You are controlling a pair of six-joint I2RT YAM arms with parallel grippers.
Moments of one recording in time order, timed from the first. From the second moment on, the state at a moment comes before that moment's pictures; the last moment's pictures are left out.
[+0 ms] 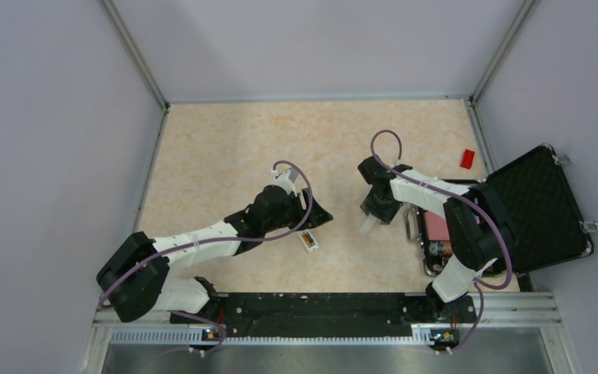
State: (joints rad) left arm -0.82 1.30 0.60 0.25 0.14 -0.92; right arm 0.50 1.66 0.99 -0.71 0.27 1.11
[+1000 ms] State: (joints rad) left arm -0.82 1.32 0.60 0.27 0.13 -0.92; right arm 0.49 1.72 1.05 -0.77 0.24 1.16
